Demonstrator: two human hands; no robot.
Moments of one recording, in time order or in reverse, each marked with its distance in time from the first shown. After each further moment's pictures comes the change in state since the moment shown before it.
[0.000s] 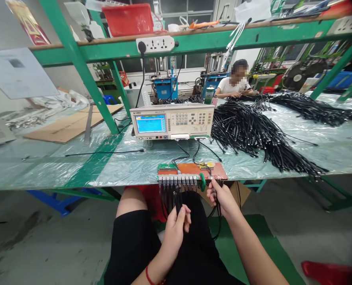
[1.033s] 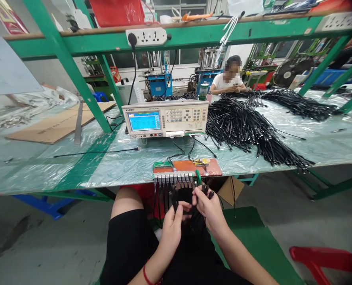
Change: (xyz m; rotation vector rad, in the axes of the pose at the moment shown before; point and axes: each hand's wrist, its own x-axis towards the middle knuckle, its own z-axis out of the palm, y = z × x) left_hand -0.003 0.008 0.003 0.054 -0.015 0.039; right_hand -0.054 0.011 0.051 0.116 -0.003 -0.109
